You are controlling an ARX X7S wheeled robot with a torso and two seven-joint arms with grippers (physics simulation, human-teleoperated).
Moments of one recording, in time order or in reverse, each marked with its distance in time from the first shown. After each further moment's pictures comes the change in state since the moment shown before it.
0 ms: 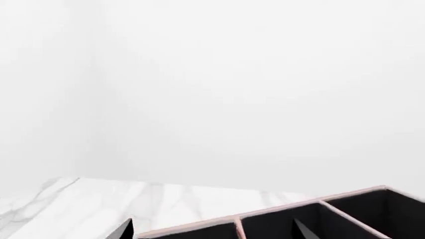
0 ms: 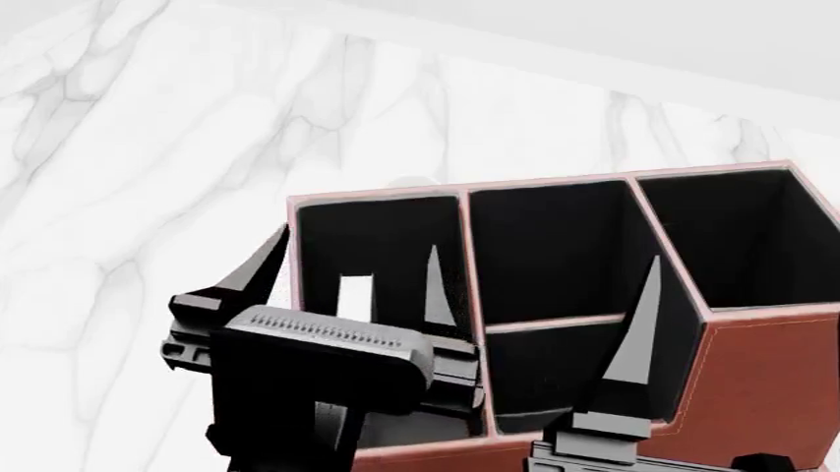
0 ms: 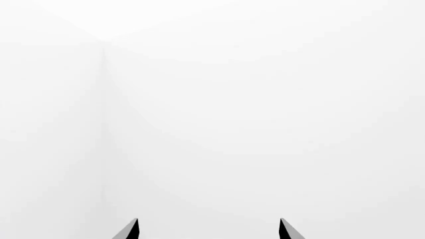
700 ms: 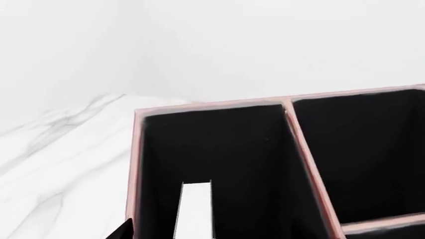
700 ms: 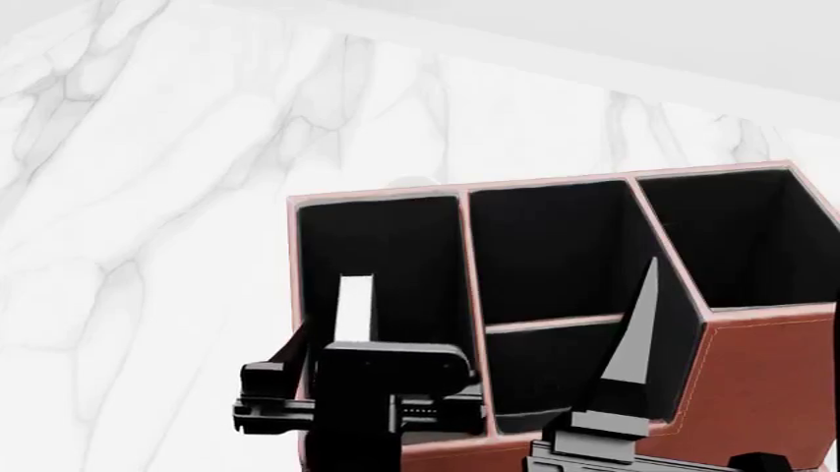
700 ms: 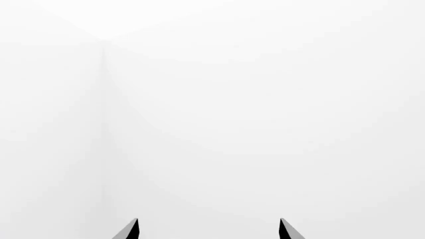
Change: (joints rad) left arm 0.219 0.274 -0.043 -0.693 -0.115 0.125 0.185; right arm -0.001 -0.012 0.001 0.012 -0.005 -0.004 -0.013
